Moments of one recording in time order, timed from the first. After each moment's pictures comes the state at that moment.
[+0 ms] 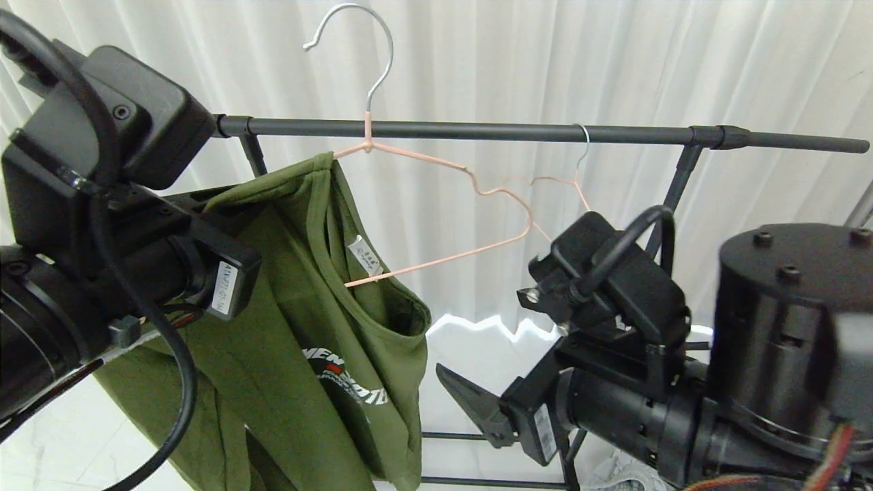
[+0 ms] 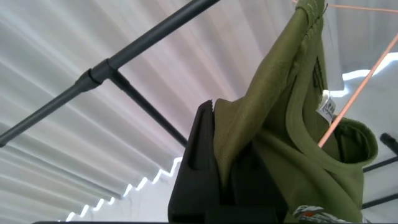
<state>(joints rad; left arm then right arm) -0.73 1.22 -0.82 -0.38 0.53 0.58 1.19 1.58 -0.91 -0.44 -0.35 -0.02</state>
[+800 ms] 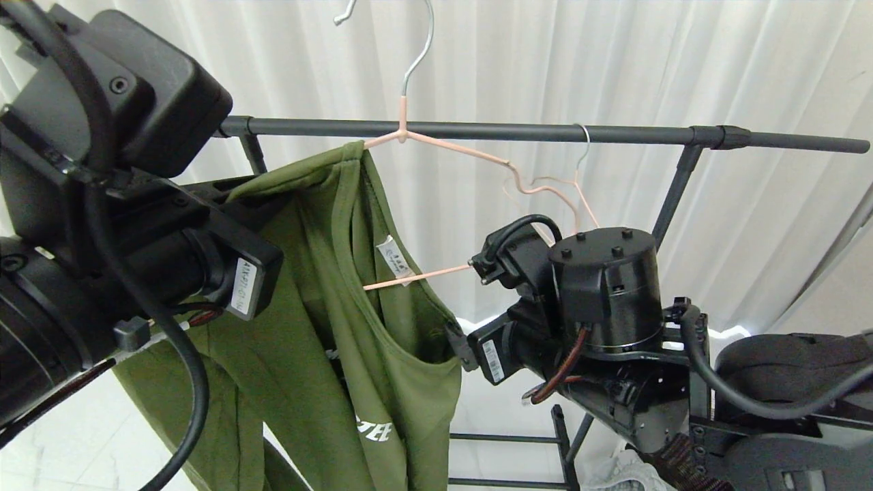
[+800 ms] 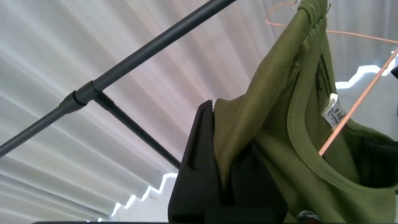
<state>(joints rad) -0.81 1.24 -0.86 -0.38 0.53 0.59 1.04 1.81 -1.04 -0.44 -0.44 0.02</state>
